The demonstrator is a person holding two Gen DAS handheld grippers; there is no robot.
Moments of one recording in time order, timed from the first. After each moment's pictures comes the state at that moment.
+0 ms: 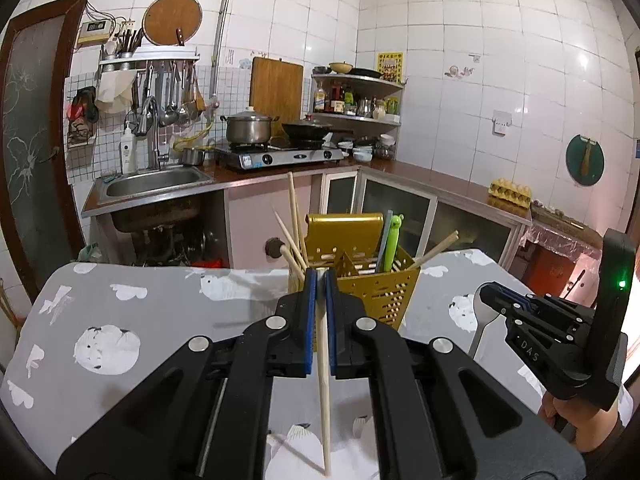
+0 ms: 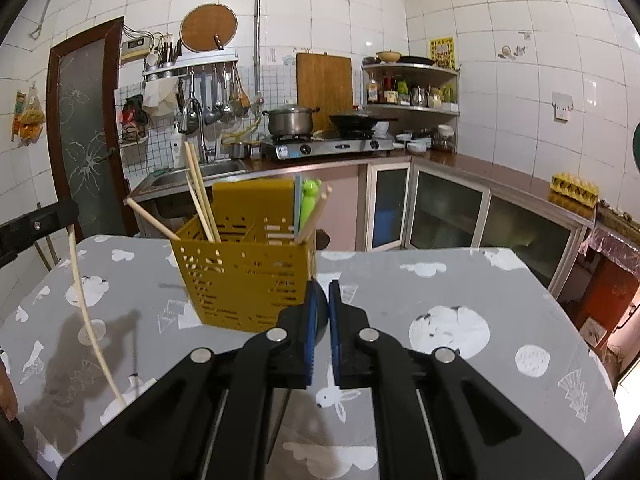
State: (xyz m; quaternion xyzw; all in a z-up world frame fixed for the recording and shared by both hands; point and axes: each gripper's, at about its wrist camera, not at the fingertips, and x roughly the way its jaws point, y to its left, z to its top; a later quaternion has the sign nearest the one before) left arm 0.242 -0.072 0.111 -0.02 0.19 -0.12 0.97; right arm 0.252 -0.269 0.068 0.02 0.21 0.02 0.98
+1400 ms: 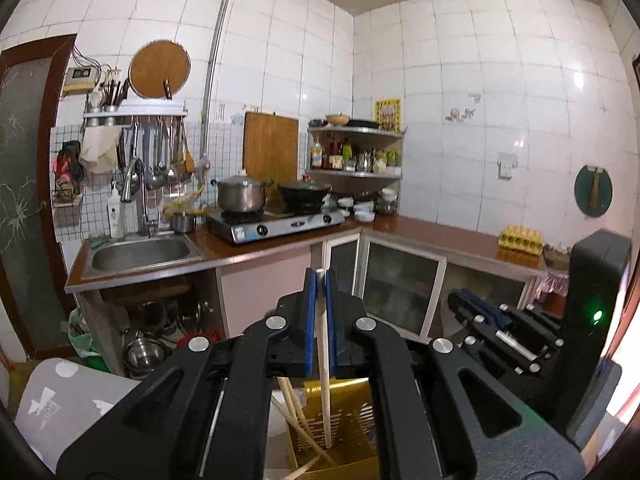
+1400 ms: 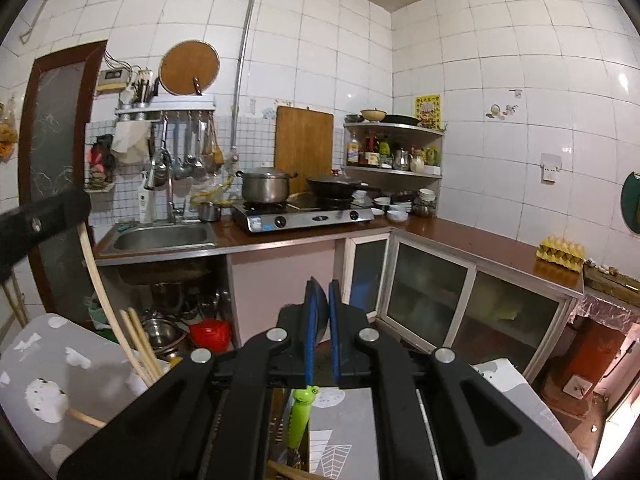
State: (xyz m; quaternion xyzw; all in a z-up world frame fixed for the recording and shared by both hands) left arm 0.374 -0.104 0.180 -0.01 0.11 -0.12 0.99; right arm 0.392 -0.240 0.152 -0.01 0.12 -0.04 0.99
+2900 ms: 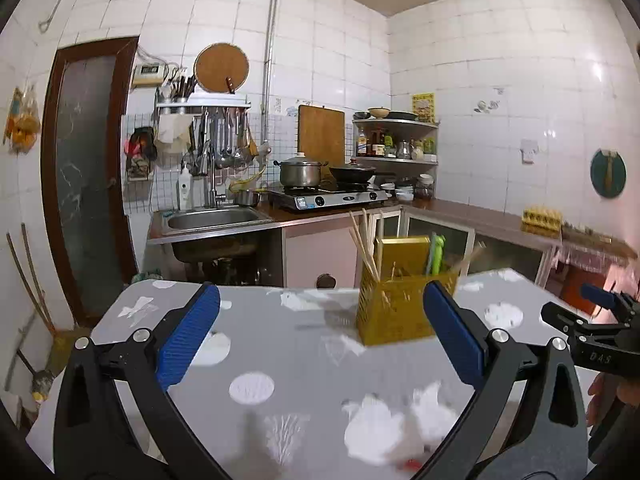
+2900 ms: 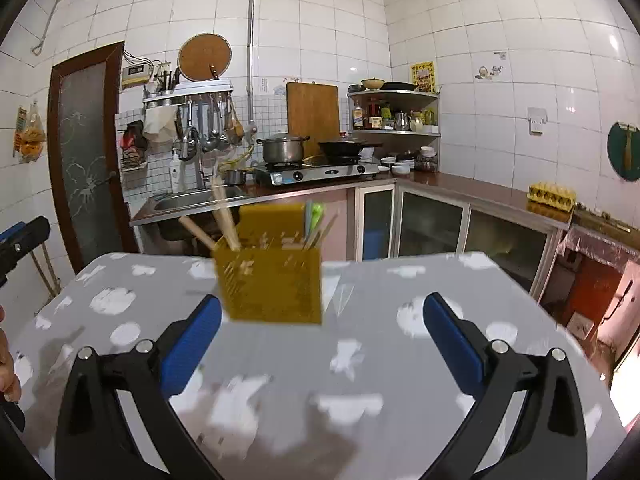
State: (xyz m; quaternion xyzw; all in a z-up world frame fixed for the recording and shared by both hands) left arm 0.128 -0.005 0.113 0.00 0.11 -0.04 0.99; right arm 0.136 -0.245 0.077 0.03 0.17 0.00 0.99
